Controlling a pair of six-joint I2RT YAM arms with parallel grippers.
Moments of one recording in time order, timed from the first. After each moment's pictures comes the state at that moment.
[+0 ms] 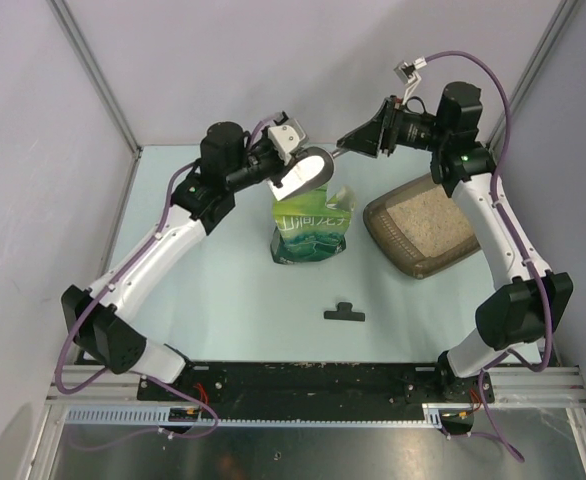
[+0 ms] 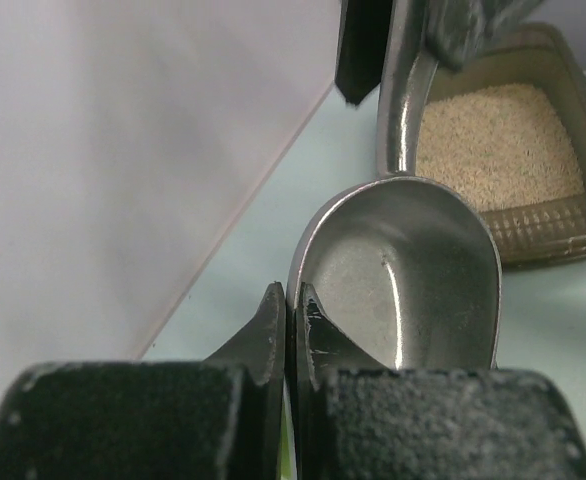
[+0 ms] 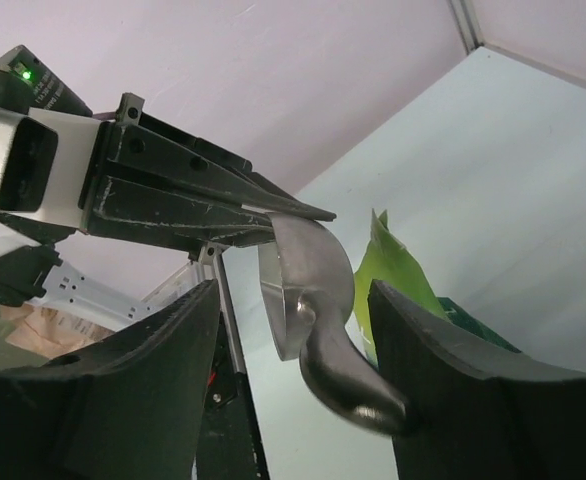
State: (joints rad) left arm -0.56 1.46 1.48 -0.16 0.38 0.40; right arm 0.22 1.58 1.67 -0.08 -1.02 0.56
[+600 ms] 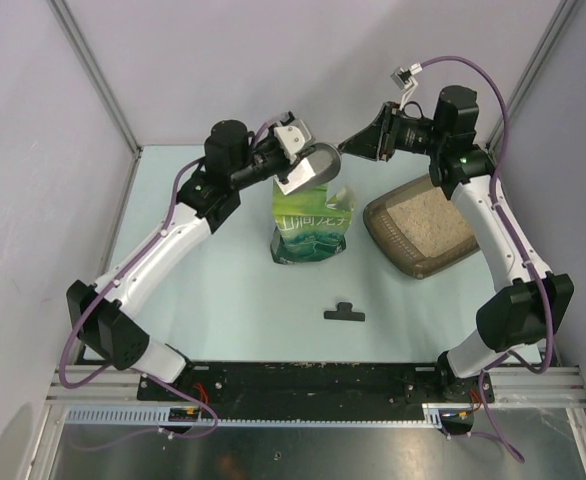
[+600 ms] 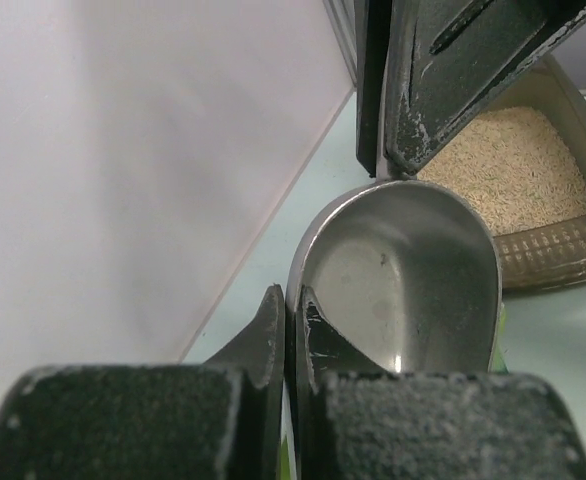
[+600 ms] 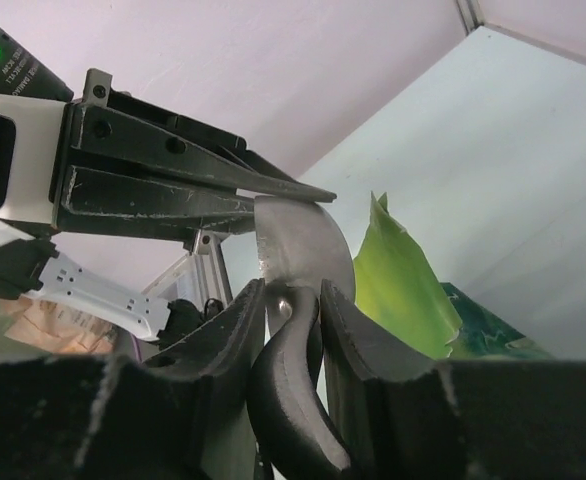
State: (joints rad) left arm -0.57 1.49 1.50 -0.08 0.41 0.43; right arm 0.24 1.57 1.65 -0.13 -1.01 0.53
